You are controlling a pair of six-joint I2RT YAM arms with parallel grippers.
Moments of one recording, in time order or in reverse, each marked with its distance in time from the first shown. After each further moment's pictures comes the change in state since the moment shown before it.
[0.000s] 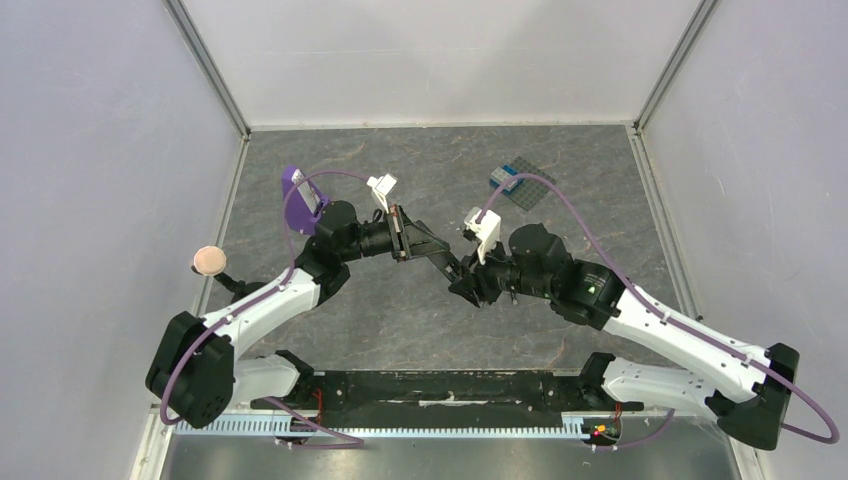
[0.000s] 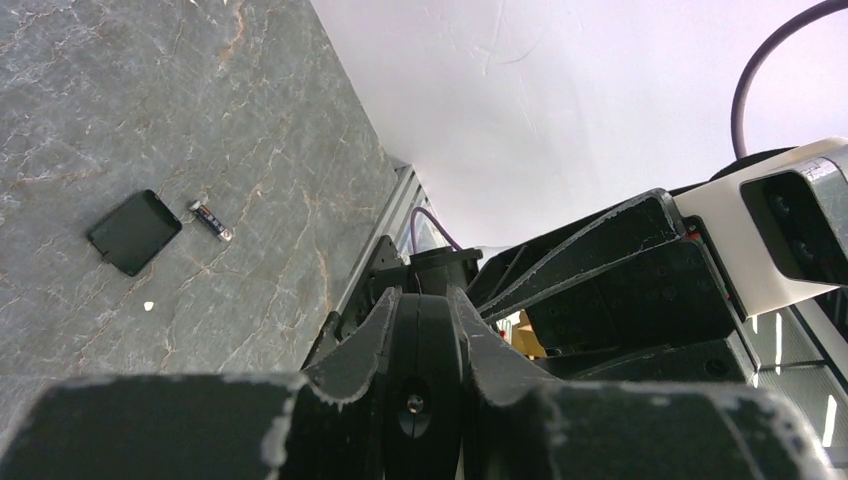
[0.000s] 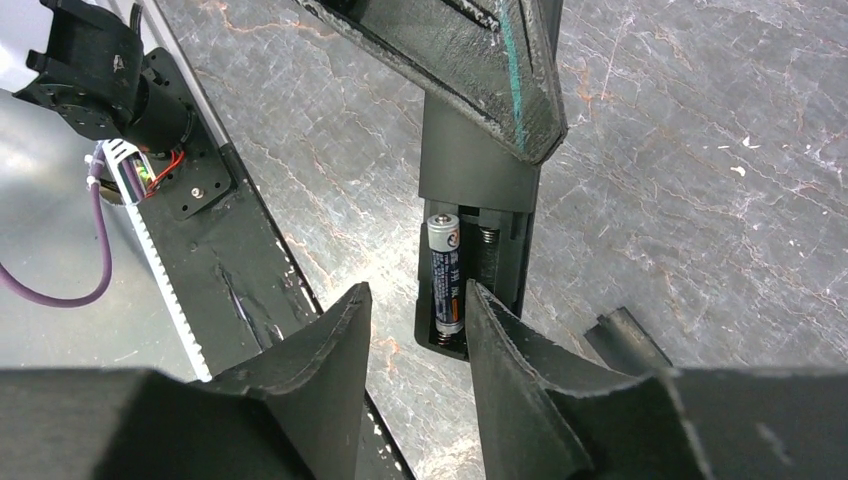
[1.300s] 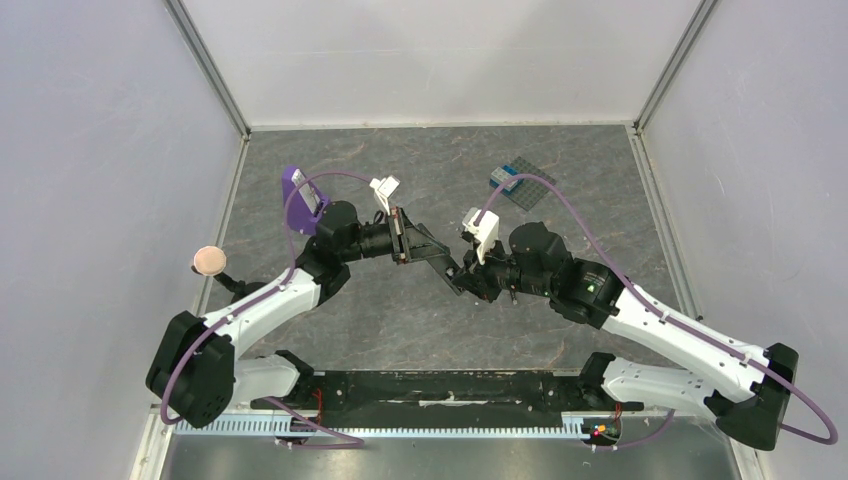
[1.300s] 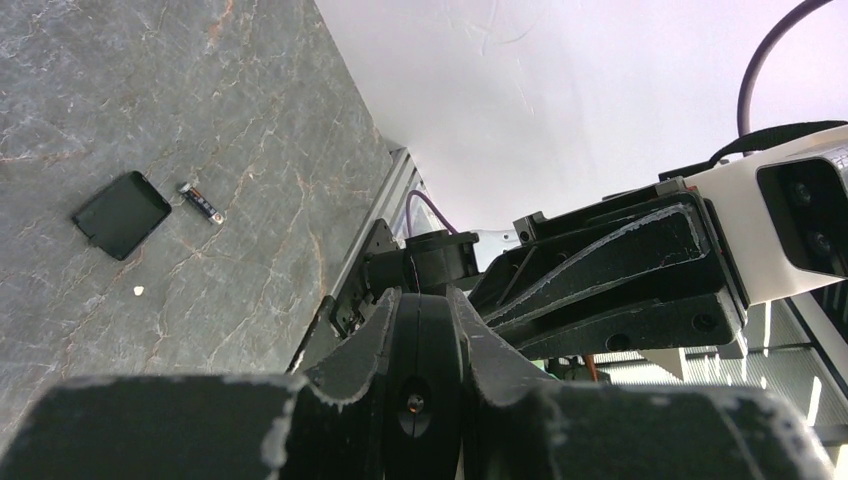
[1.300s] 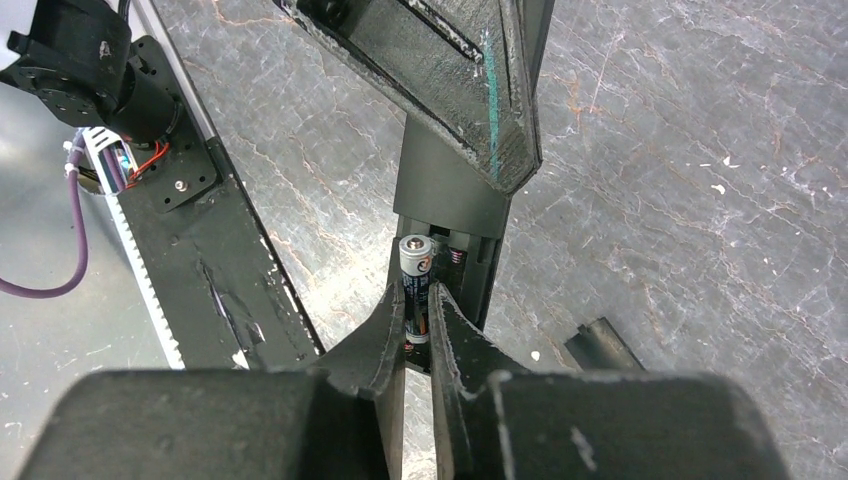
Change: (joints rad) left arm 0.000 0.002 0.000 -0.010 0.038 -0.002; right arm -0.007 0.005 0.000 0.003 -0.031 -0.054
